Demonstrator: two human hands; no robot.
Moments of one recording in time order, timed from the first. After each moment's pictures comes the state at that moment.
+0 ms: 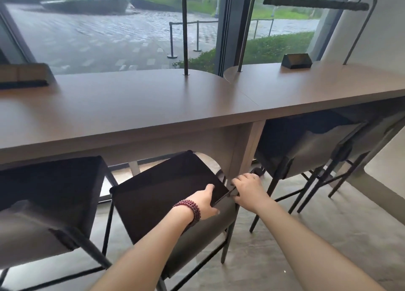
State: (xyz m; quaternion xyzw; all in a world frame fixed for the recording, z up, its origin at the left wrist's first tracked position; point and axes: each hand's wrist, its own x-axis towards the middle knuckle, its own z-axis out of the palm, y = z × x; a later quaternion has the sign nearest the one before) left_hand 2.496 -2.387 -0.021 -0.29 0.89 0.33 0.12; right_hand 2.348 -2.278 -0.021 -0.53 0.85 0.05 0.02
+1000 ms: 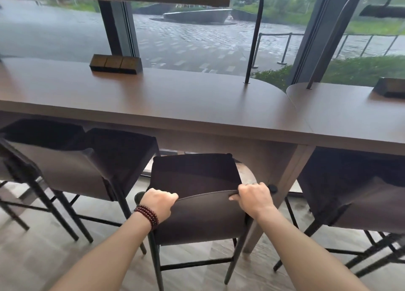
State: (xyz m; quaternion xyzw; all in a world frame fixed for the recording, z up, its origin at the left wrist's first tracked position) left_hand 2.600 -2.386 -0.031 -0.44 0.89 -0.08 0.08; right_hand 2.319 -2.319 -0.034 -0.67 0.73 0.02 -0.10
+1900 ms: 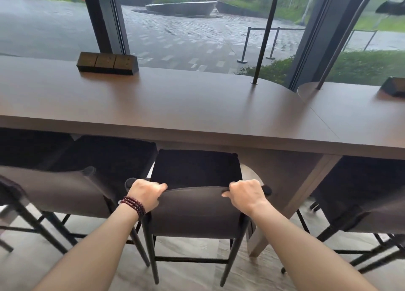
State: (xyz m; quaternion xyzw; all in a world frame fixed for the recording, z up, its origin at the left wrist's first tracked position) left_hand 2.665 -2.510 -0.016 -0.36 0.92 -0.13 -0.05; right_hand 2.391 -2.411 -0.009 -0.69 0.71 0.06 -0.10
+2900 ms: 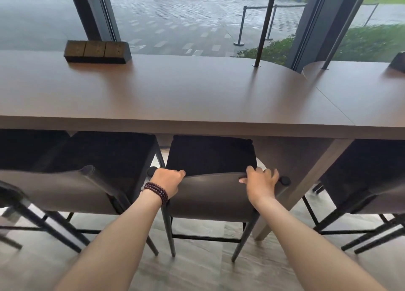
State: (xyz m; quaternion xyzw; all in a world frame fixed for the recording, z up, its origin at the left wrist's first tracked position) left_hand 2.621 -2.544 -0.043 -0.37 0.92 -0.11 0.08; right_hand 2.386 -2.421 -0.036 -0.48 0.87 -0.03 0.04
